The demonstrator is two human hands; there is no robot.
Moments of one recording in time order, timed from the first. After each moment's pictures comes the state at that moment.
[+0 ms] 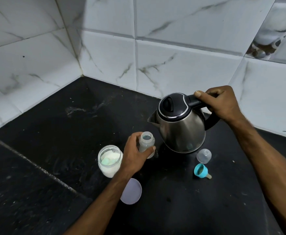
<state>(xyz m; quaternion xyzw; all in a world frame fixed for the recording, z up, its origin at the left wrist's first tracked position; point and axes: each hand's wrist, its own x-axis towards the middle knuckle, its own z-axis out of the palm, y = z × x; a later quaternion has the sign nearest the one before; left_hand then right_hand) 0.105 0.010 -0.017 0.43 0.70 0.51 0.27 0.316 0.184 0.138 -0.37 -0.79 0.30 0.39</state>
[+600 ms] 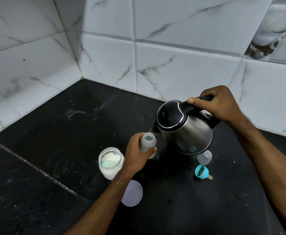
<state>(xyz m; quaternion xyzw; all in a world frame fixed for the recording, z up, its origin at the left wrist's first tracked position) 0.105 0.019 -0.012 0.44 0.71 0.48 0.28 0.314 0.182 0.144 -0.36 -0.82 0.27 0.34</state>
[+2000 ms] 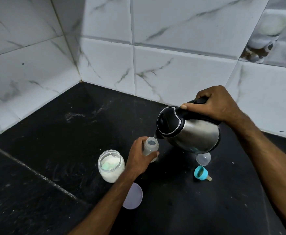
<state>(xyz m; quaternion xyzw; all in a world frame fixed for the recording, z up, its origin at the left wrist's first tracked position) 0.110 0.024 -0.022 0.46 0.70 0.47 0.29 0.311 0.174 0.159 -0.39 -0.86 0.16 0.28</state>
